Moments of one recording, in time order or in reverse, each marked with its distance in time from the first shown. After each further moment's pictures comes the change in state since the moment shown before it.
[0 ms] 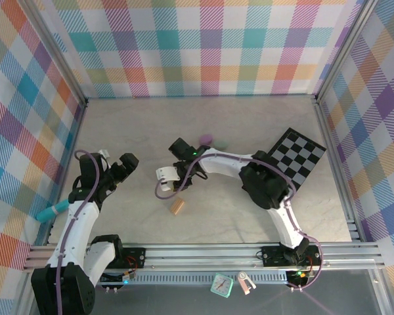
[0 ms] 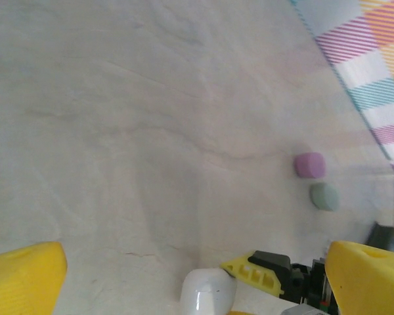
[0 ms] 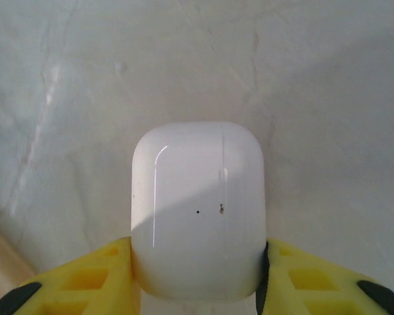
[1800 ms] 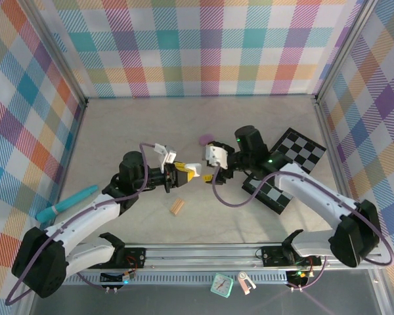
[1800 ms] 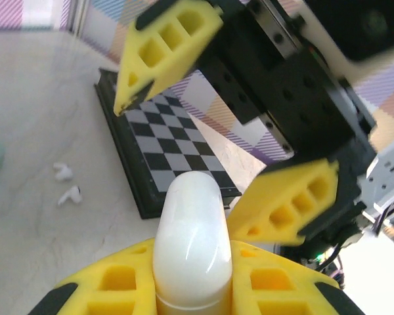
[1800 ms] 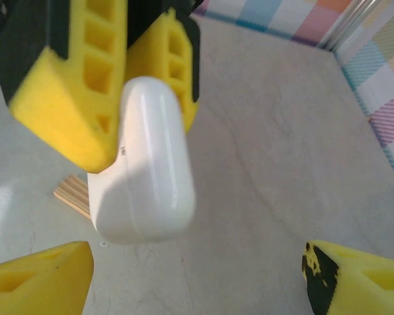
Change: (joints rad) left arm -0.632 0.166 -0.032 0.690 0.370 0.431; right arm -0.231 -0.863 -0.525 0.154 -0.258 0.186
